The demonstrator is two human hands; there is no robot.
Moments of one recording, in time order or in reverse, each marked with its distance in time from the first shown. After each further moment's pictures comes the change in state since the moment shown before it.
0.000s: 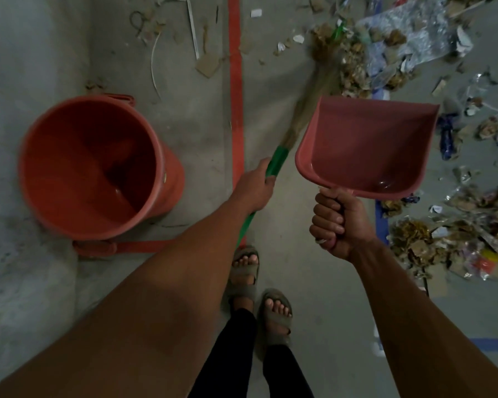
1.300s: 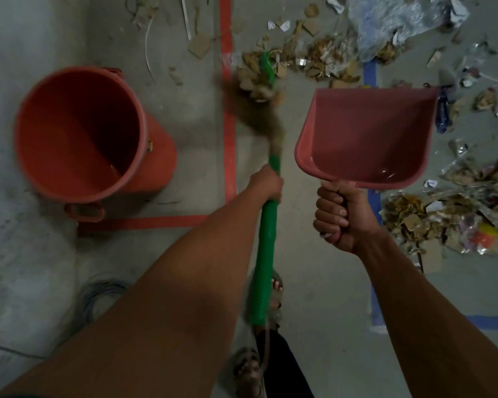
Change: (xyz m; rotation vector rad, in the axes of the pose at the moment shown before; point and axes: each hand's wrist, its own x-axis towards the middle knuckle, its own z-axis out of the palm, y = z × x) left_hand -0.050 0.036 0.099 -0.202 -0.059 -0.404; right_hand -0.072 0.019 -0.073 -0.012 -0.084 0.032
